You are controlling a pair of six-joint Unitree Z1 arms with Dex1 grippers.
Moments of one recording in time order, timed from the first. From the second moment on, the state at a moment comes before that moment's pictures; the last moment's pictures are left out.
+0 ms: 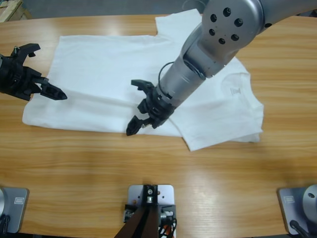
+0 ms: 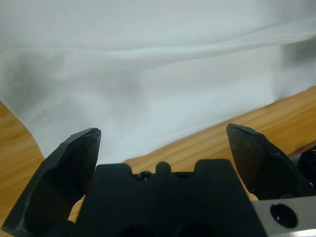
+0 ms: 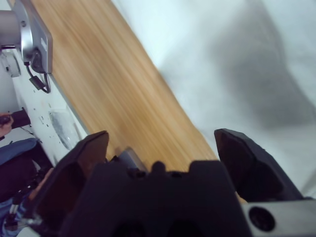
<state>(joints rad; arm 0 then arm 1) -0.38 1.62 -1.06 0.75 -0.17 -0.07 0.84 2.11 -1.37 0.53 0.66 0.23</state>
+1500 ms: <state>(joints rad) -0.38 1.62 -1.06 0.75 -0.12 -0.08 0.66 2.16 -1.66 0.86 0.43 0.09</state>
